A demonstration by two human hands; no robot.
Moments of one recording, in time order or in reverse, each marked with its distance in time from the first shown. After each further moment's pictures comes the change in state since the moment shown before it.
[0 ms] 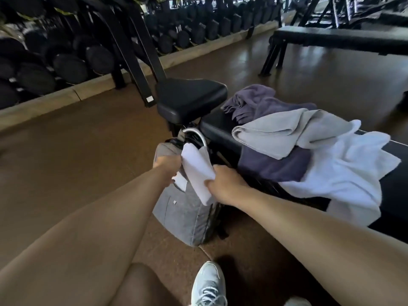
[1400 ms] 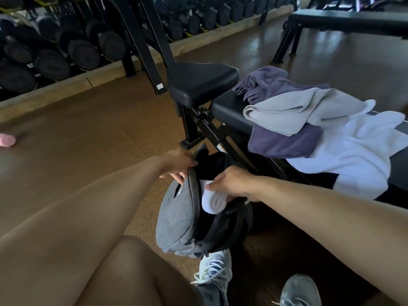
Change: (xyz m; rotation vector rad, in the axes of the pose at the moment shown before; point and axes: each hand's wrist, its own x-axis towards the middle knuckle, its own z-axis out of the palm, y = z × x) left_hand -0.032 -0.031 -0.042 0.562 -0.470 0.269; right_hand -0.027 0.021 0.035 0.207 -0.261 0.048
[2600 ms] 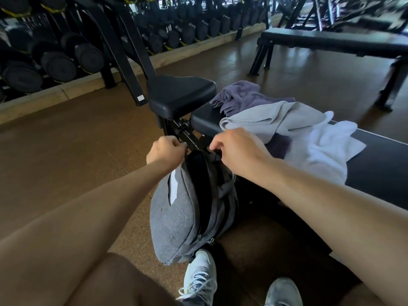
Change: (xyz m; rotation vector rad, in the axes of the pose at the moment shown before) left_hand -0.011 0.057 0.012 0.089 0.605 0.156; right_hand -0.048 -0.032 -0.090 -0.557 0.605 -0.379
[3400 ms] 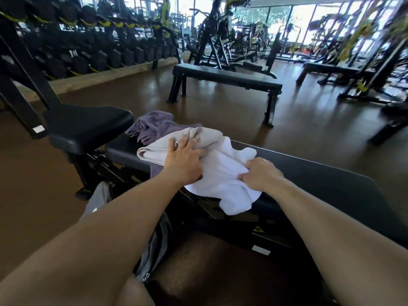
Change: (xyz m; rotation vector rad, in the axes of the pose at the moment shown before) left_hand -0.037 0.184 0.112 0.454 -0.144 0.890; right_hand -0.105 0.168 -0.087 -0.152 -0.093 0.838
